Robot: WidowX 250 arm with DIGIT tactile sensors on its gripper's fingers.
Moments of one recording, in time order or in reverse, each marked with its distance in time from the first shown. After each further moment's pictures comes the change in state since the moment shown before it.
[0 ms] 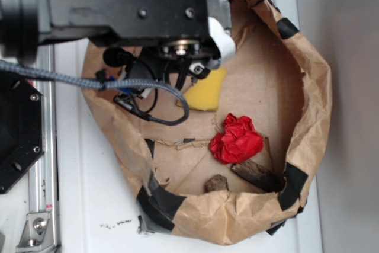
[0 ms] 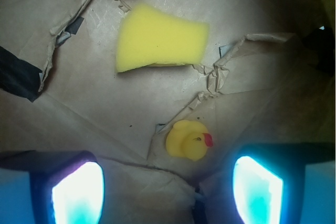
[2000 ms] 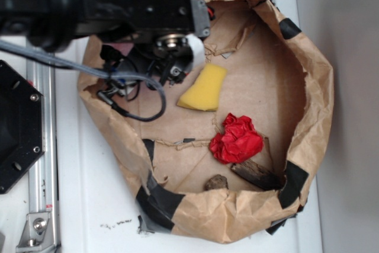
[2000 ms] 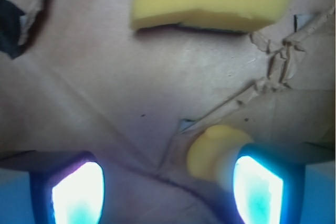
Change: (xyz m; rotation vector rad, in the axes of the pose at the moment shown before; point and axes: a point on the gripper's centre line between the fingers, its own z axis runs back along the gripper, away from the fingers) arm -0.012 -0.012 -0.040 -0.095 -0.004 -0.159
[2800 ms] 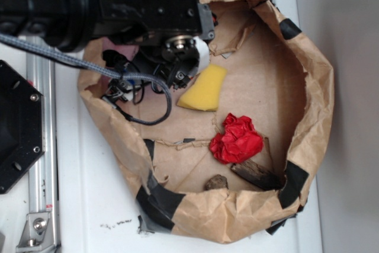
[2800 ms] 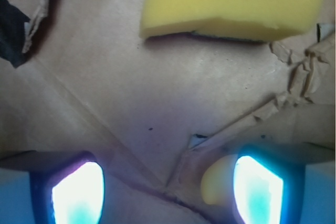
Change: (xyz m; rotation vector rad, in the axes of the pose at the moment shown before) arm 0.007 0.002 -0.014 -0.036 -0.002 -0.009
